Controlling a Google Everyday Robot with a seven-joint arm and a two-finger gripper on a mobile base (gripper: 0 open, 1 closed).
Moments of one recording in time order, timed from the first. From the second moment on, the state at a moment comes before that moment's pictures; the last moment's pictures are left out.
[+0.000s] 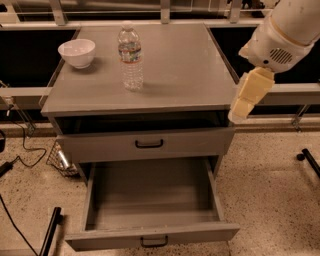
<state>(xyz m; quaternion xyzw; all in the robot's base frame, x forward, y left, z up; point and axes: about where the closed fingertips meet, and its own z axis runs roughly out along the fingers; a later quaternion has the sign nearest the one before) 0.523 -0.182 0.958 -0.58 0.79 0.00 0.20</state>
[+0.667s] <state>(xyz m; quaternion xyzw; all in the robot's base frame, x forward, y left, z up) 0.598 -0.154 0.939 -0.55 0.79 0.05 0.25</state>
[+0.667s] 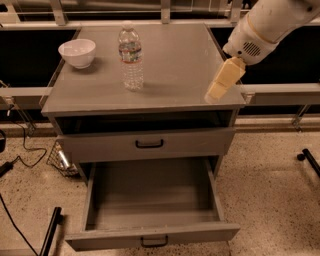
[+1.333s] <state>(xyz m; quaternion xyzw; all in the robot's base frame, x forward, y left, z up) 0.620 -0.135 0.931 -0.54 0.79 0.10 0.27</state>
